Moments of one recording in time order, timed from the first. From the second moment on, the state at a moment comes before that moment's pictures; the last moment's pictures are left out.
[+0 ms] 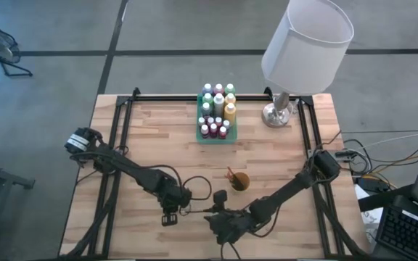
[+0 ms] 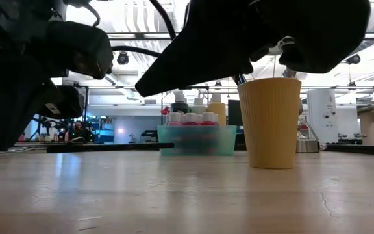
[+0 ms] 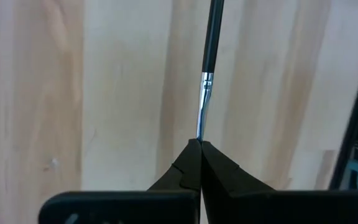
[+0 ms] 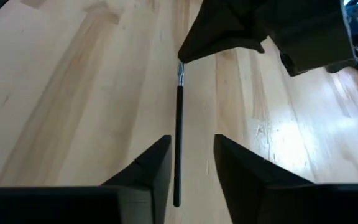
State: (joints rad) left arm -0.42 1.65 0.98 -0.53 0.26 -0.61; right arm 0.59 2.10 1.37 -0.01 0.63 0.05
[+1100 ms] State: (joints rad) left arm -0.41 1.65 1.06 -0.42 0.35 -0.65; right arm 0.59 2.10 1.38 -0.05 0.57 0.01
